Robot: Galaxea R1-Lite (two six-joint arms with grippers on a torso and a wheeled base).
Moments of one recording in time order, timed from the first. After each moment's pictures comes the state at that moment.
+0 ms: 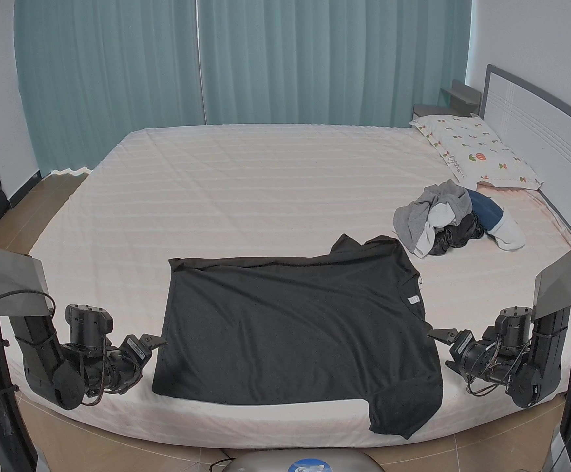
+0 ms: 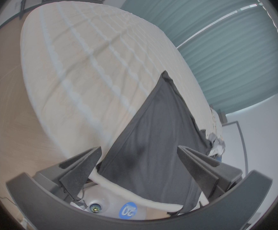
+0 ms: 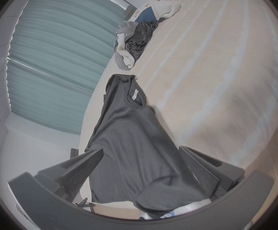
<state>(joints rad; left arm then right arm) -0.08 2.16 -0.31 -1.11 -0.12 -0.96 0.09 2.36 -0.24 -1.55 0.23 0.95</state>
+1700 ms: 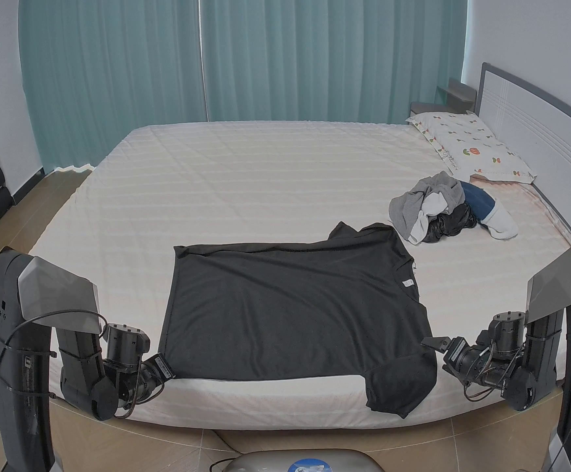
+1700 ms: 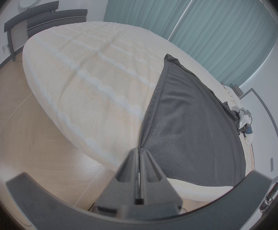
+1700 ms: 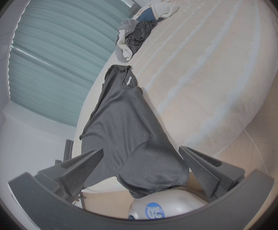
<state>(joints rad) -0.18 2.41 -0.40 -1.22 0.12 -0.73 0.11 2.40 -0.25 -1.55 0.22 0.87</state>
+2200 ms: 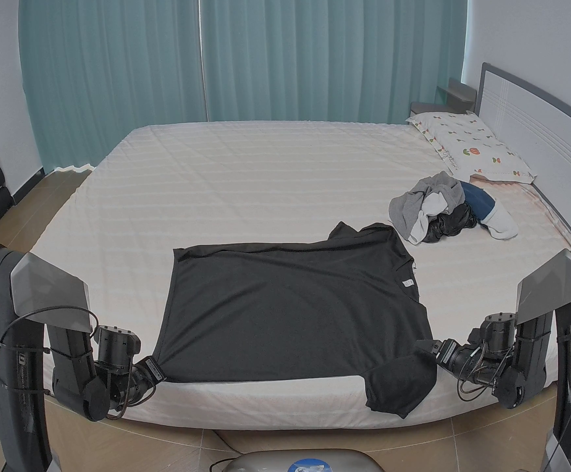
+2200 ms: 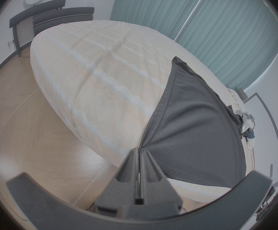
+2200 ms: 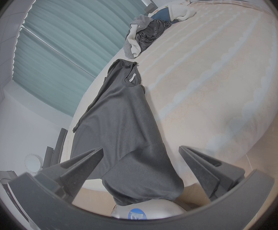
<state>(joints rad) -0.14 2.39 -0.35 -1.22 0.12 -0.75 0.10 2.48 -0.33 -1.55 0.22 0.71</state>
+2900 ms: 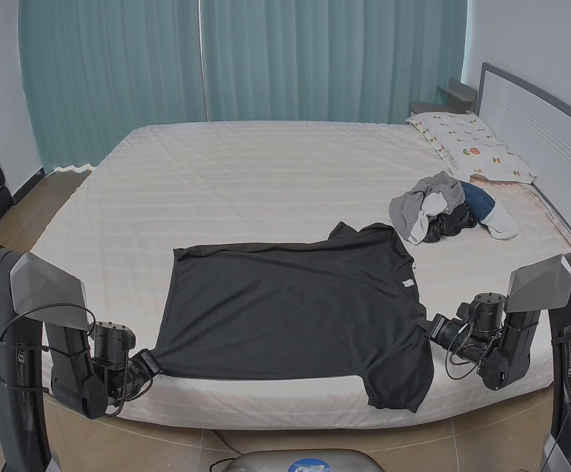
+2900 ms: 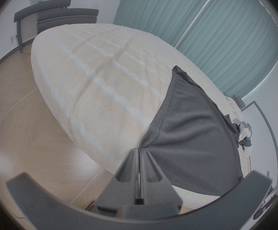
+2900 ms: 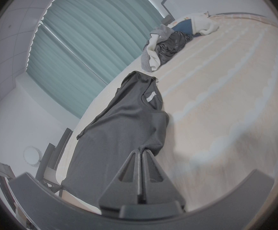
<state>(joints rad) -0.11 2.40 -0.36 -1.27 0.12 -0.77 0.11 2.53 -0.59 -1.50 0.22 0.63</state>
